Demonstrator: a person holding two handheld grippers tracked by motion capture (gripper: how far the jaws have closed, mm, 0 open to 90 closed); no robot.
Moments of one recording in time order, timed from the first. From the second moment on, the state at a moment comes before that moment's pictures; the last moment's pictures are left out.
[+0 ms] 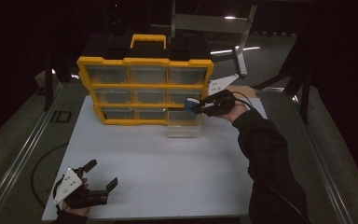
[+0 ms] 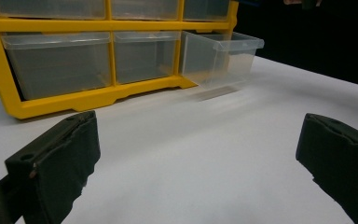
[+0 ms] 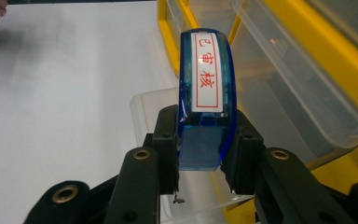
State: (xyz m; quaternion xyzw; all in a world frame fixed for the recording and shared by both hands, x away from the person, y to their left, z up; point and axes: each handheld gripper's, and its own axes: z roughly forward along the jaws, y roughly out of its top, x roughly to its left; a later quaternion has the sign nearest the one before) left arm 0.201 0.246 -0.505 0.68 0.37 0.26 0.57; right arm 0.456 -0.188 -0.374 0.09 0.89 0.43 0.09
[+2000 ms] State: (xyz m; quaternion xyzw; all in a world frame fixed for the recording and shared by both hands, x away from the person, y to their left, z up) left arm 0.201 0.246 -0.505 0.68 0.37 0.25 0.58; right arm 0.472 -0.171 -0.441 0.18 0.90 0.39 0.07
